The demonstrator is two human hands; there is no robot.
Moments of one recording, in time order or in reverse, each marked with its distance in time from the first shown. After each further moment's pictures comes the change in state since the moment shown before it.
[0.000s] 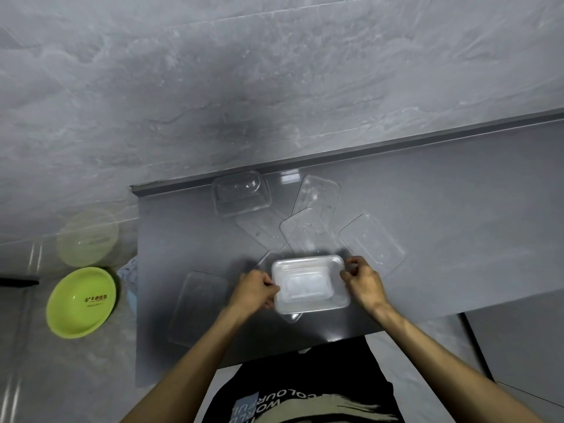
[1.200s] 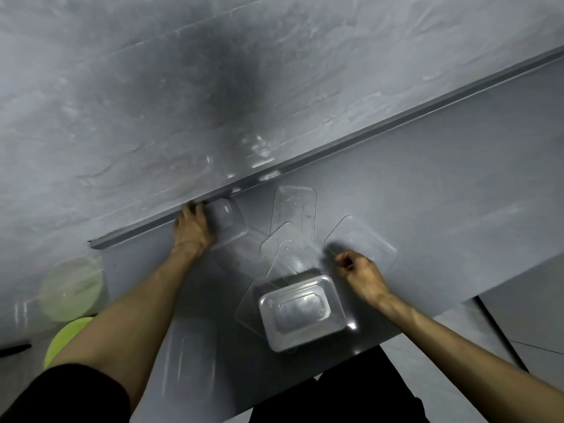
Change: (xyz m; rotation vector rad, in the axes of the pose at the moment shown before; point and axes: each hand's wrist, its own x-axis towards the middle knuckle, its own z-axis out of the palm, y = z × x) left_hand 0.171 0.071 -0.123 0.805 0.361 0.164; right_hand 0.043 -0.011 -0.030 -0.004 -0.011 -0.059
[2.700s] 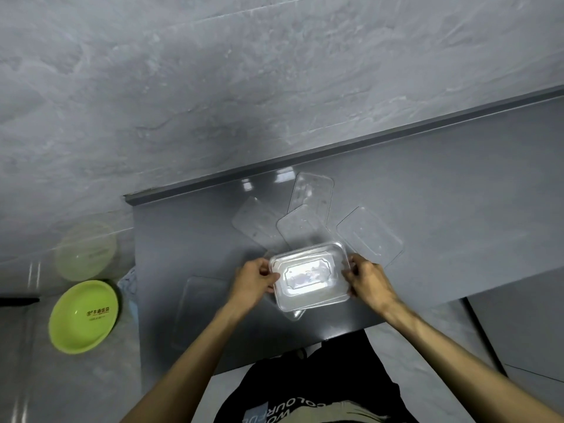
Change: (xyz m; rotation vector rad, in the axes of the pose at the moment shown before) left_hand -0.205 0.048 0.044 -1.024 -0.285 -0.134; right_hand -0.062 0.008 0.016 -0.147 -0.027 -0.141
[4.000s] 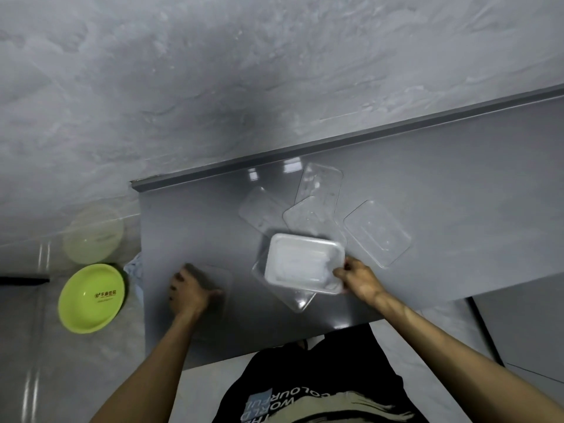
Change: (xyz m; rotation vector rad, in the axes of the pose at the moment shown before) left_hand -0.003 -0.101 -0.088 0.576 0.399 -0.384; right_hand 0.011 -0.007 0.027 0.336 -0.179 0.214
